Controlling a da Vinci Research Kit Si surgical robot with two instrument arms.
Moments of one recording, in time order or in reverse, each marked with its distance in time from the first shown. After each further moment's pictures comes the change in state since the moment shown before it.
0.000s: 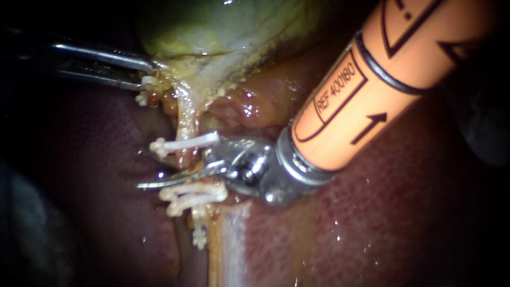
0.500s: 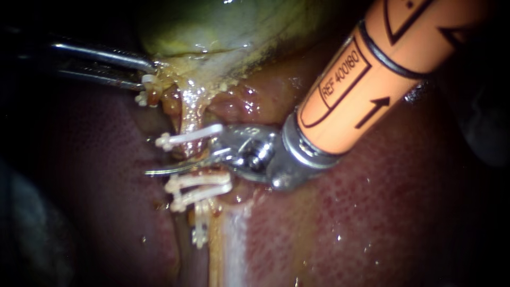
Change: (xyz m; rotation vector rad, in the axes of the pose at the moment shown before) right arm 0.000 0.004 -0.001 -0.092 -0.017 -0.016; left arm 0.000 0.000 0.000 0.000 0.000 0.000
